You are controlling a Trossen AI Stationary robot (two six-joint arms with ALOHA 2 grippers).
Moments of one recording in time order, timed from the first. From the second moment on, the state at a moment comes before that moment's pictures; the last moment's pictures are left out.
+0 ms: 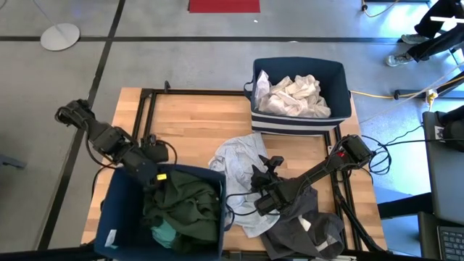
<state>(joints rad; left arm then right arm) -0.60 1.15 1.33 -1.40 -0.32 -0.80 0.52 1.93 1.21 -0.79 1.16 0.68</state>
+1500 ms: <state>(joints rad) -0.67 1.12 1.50 -1.40 -0.60 -0.66 0.47 1.78 1.21 -0.40 0.34 0.23</state>
